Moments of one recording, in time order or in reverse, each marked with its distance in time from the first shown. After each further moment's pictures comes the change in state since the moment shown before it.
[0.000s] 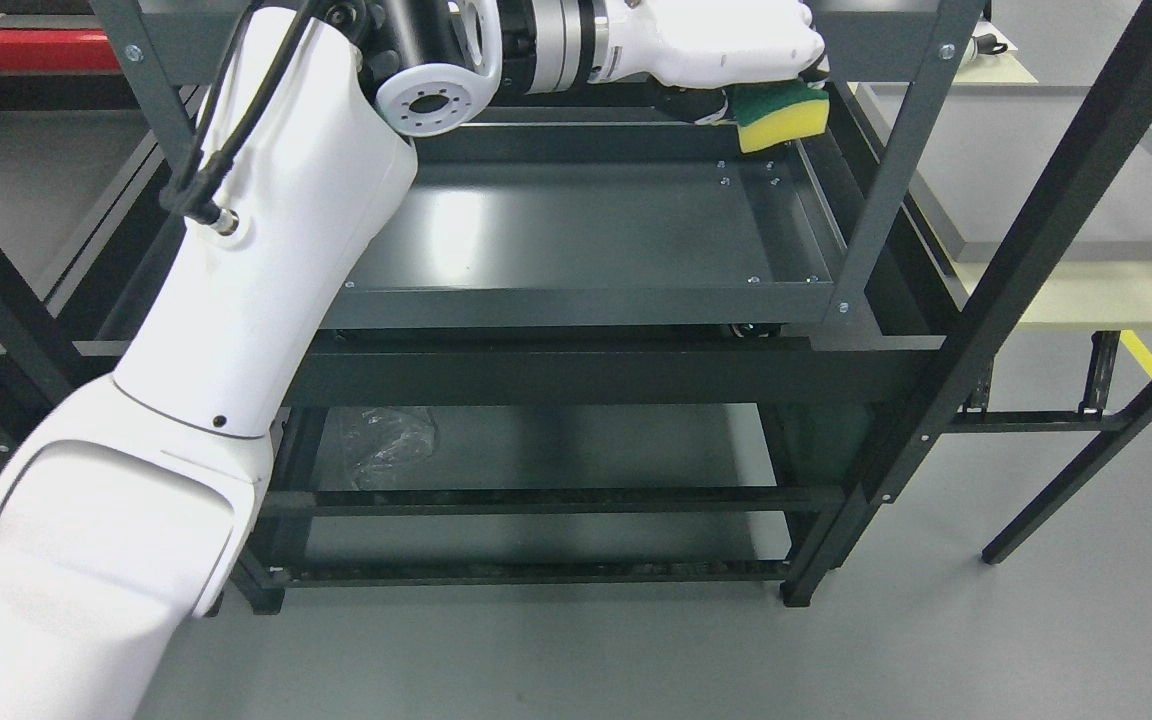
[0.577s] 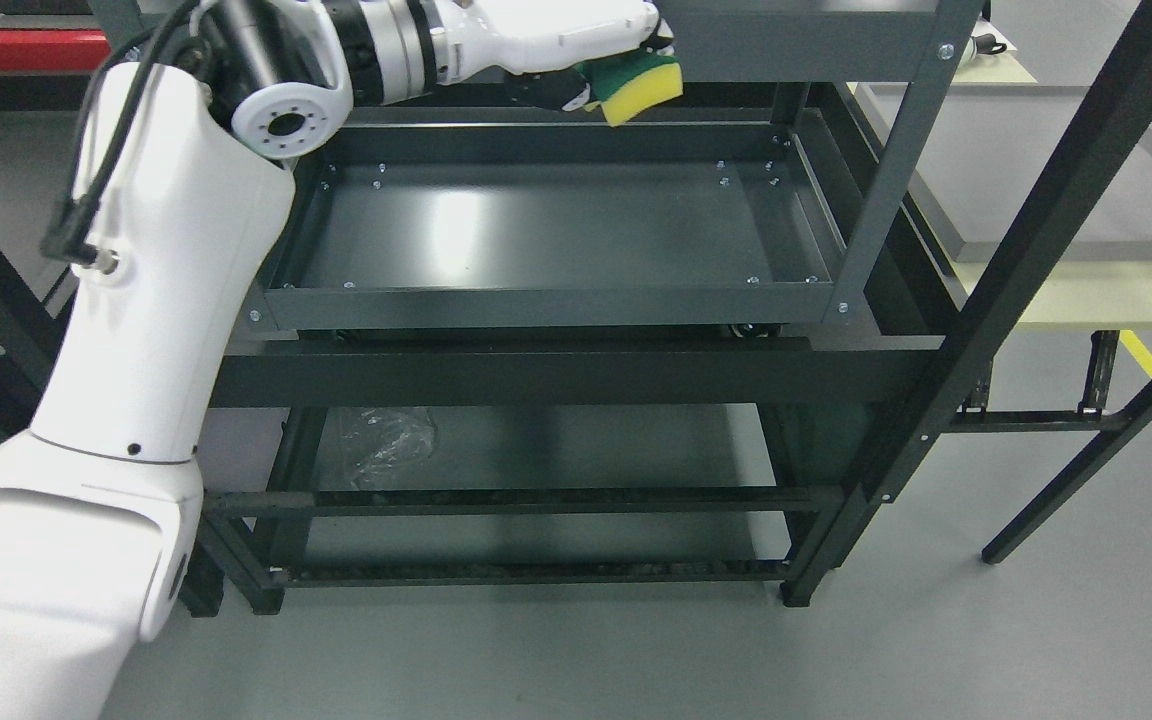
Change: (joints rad) left arm 0.089 0.134 0.211 -0.028 0.025 0.005 -0.041; right arm 0.000 0.000 0.000 0.000 0.000 0.000 0.000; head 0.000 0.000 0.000
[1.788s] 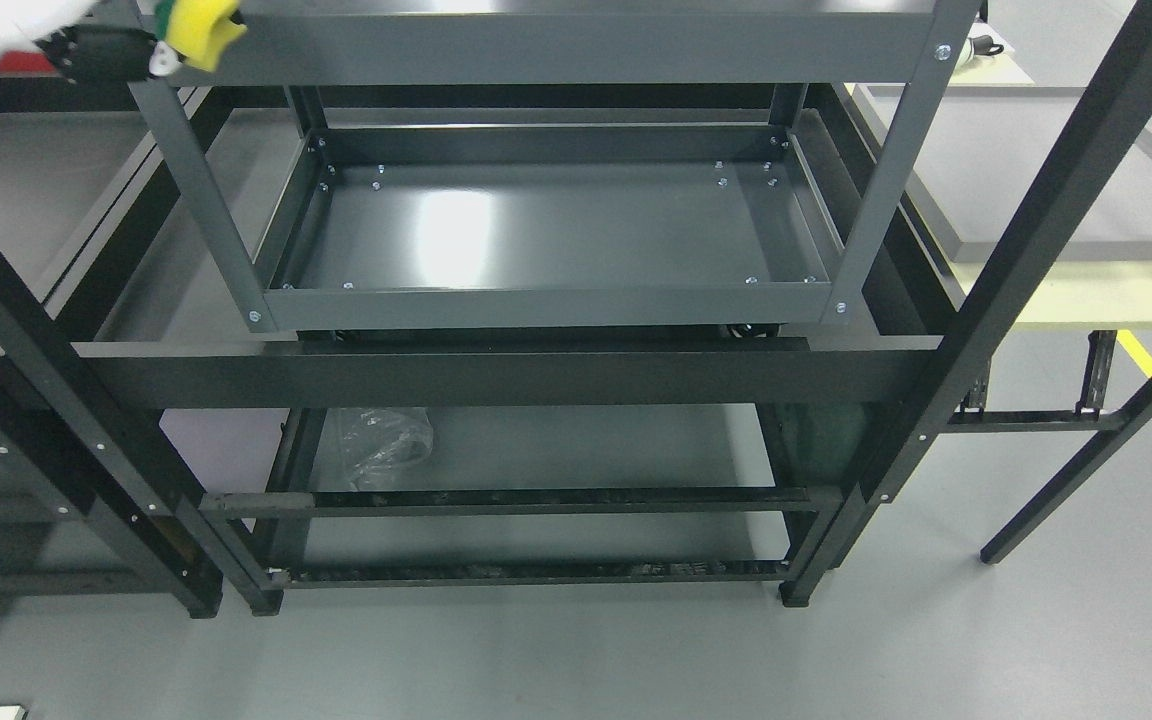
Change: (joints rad) left arm 0.235 0.310 0.336 -0.027 0.444 -0.006 -0.079; right arm 0.000 0.000 0.000 0.000 0.000 0.000 0.000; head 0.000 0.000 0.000
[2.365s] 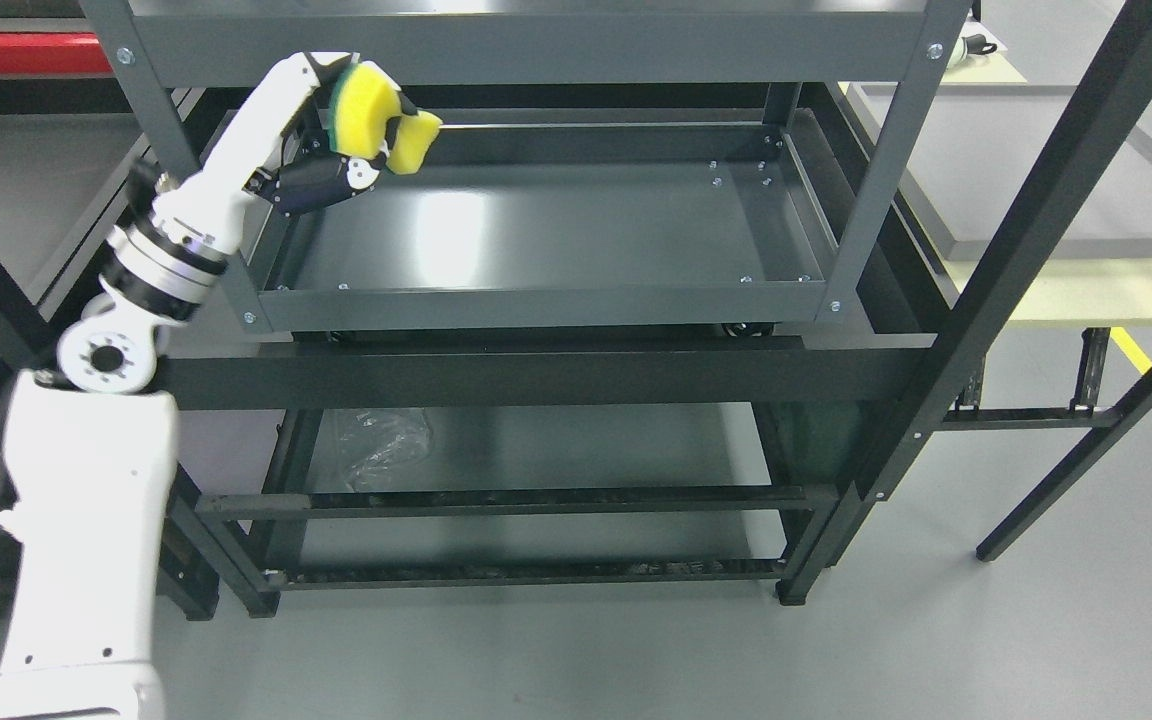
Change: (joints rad) left arm 0.262 -0.297 -0.010 0.001 0.388 0.129 0.265; right arm -0.001 0.000 0.000 0.000 0.000 0.000 -0.003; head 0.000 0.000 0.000
